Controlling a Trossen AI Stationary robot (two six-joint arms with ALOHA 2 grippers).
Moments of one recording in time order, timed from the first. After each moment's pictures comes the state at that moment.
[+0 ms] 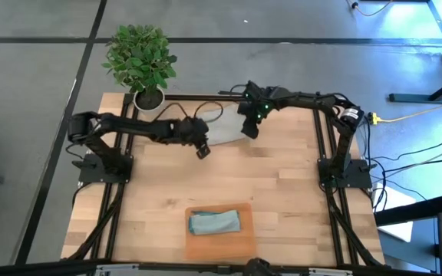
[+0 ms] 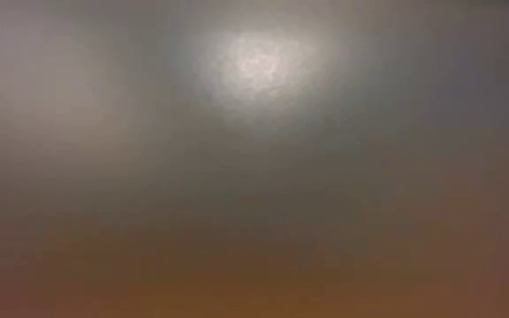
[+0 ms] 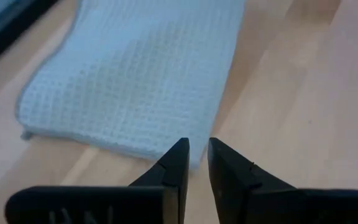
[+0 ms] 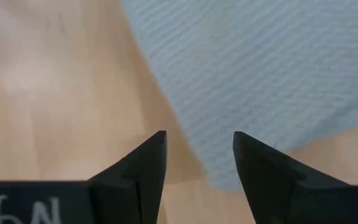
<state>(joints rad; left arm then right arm) 0.25 1.56 0.85 -0.17 -0.22 -0.25 -0.60 1.89 1.32 -0.64 -0.39 -0.22</state>
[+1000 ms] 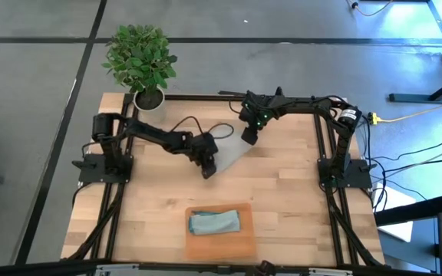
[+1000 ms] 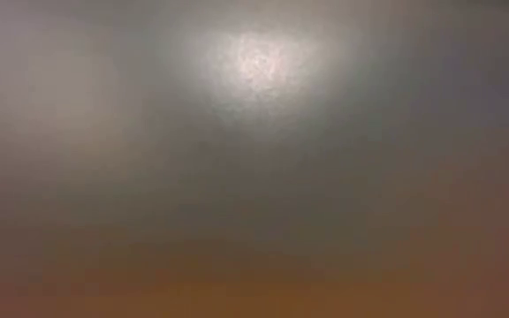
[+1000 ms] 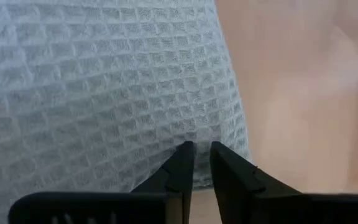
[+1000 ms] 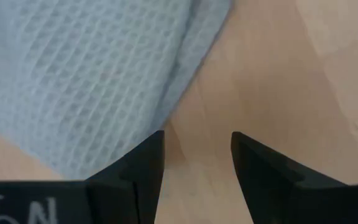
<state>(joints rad) 0.19 1.81 0.86 0.01 0.24 -0.42 -0.55 1.90 1.20 -0.53 -0.21 -0.08</state>
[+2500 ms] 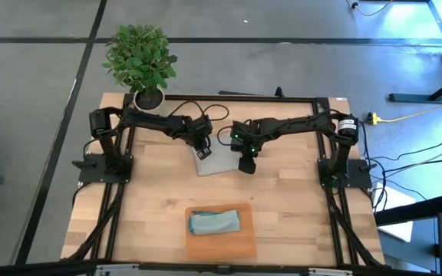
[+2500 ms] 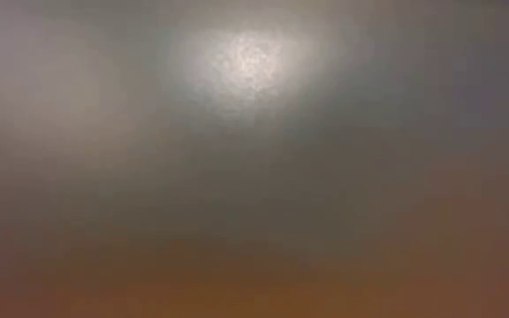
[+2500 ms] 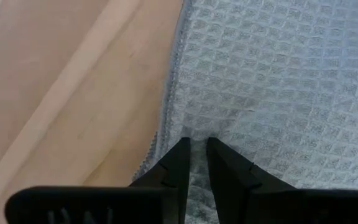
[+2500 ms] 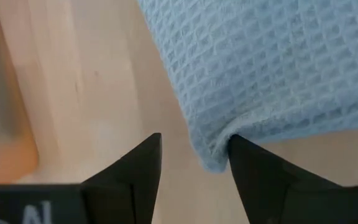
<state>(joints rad) 0.34 1.79 0.97 -0.35 -0.03 -0.25 -0.23 1.88 1.20 -0.62 -0.37 0.05</state>
